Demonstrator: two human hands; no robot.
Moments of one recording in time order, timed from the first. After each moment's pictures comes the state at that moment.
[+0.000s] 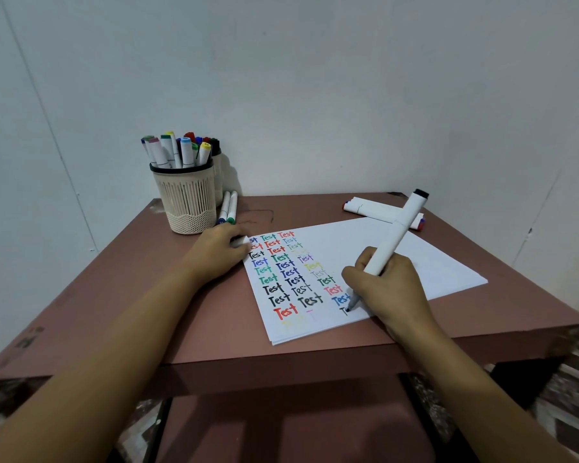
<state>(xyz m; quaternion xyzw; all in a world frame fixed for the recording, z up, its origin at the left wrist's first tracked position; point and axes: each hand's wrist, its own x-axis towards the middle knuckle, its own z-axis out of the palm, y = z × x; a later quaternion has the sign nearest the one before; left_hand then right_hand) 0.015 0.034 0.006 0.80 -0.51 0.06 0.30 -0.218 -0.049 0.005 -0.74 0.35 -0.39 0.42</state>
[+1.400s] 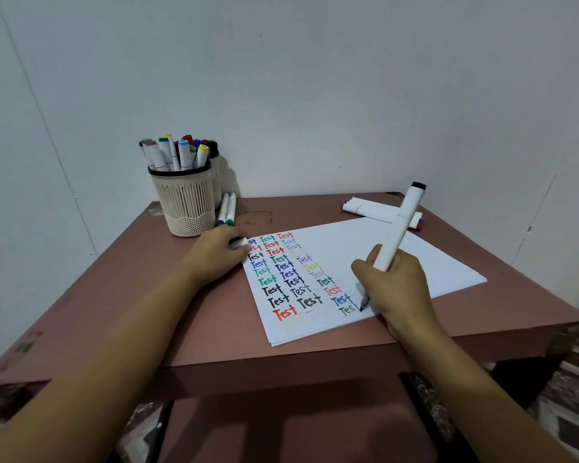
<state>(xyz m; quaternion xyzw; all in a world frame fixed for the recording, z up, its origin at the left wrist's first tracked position) 0.015 0.034 0.006 0.81 -0.51 0.05 0.30 -0.219 -0.053 0.004 -0.70 0.39 -0.43 0.42</state>
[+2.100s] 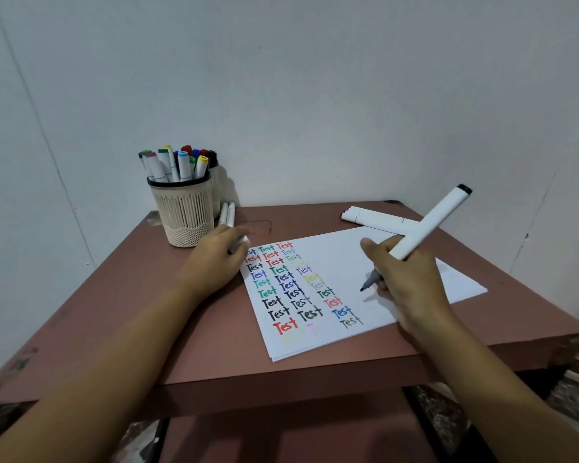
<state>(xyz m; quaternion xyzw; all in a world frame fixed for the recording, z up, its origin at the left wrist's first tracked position) 0.018 0.033 0.002 0.76 -0.53 0.13 0.35 -0.219 -0.068 0.021 -0.61 0.33 -0.47 0.54</state>
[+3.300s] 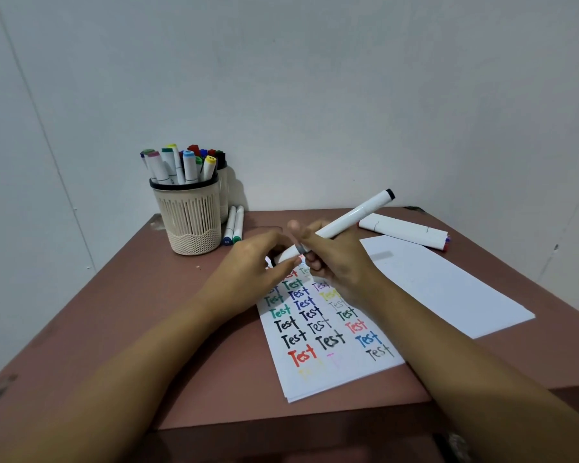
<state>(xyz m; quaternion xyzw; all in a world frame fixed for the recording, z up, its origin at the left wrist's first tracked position) 0.000 0.016 0.008 0.65 -0.63 0.11 0.41 -0.116 -0.087 0.025 -0.67 0.17 -0.32 0.65</state>
